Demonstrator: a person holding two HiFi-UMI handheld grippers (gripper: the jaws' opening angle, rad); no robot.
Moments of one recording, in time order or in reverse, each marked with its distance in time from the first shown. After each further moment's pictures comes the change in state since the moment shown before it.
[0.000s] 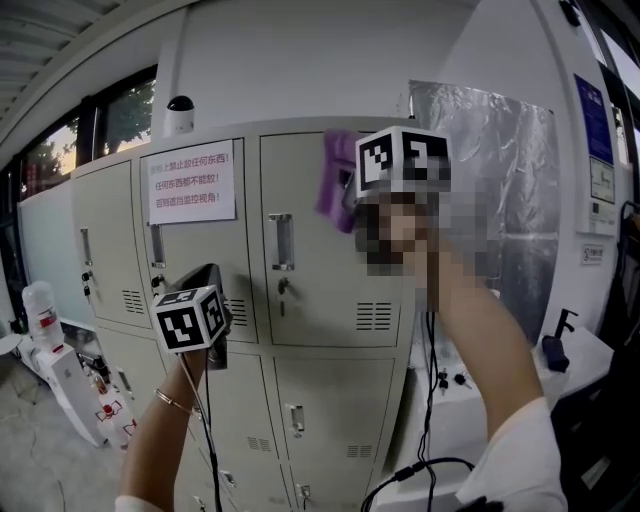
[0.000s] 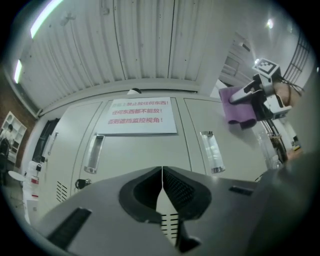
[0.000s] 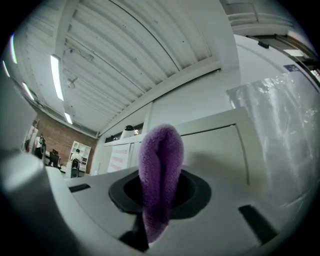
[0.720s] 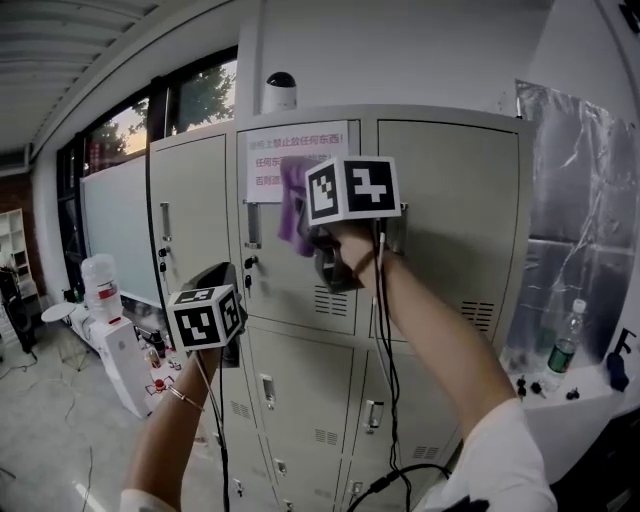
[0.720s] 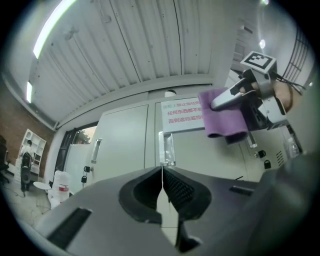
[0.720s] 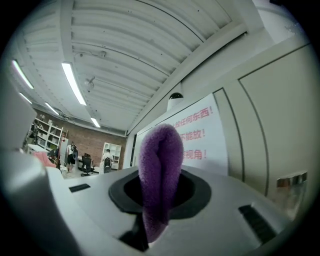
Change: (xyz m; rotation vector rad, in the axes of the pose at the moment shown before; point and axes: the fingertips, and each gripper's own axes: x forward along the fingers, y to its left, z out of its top) left arm -0.057 0.165 -0.018 0.064 0.040 0.204; right arm 0.135 0.231 -0.077 0.050 0.093 0.349
